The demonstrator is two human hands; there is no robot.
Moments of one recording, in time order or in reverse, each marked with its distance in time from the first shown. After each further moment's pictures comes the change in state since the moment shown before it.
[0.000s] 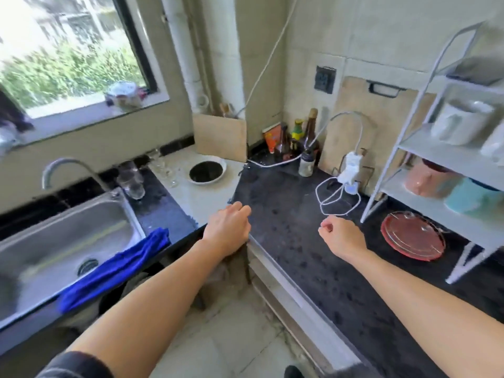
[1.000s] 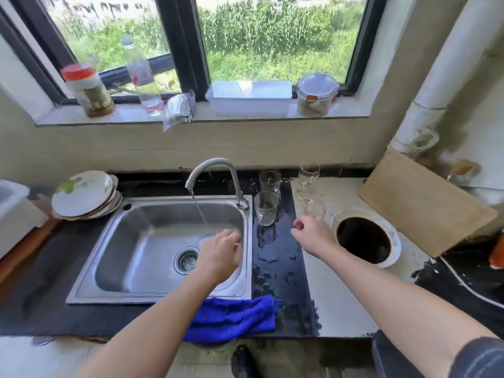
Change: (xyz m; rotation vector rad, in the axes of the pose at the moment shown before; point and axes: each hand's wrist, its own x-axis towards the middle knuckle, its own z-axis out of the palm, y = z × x) left_hand 0.012 -0.414 0.012 -0.043 -0.014 -0.884; right_hand 0.270 -0.483 0.256 -0.118 -0.462 -0.644
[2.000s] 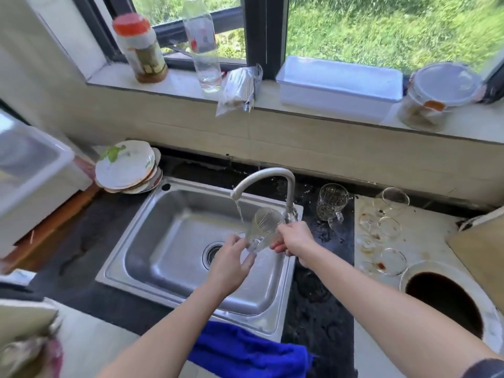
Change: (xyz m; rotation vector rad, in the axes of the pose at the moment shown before) left_hand 0.058 -0.097 0.035 -0.412 0.054 -0.321; right_hand 0.112 -0.140 0.076 0.660 -0.483 0.249
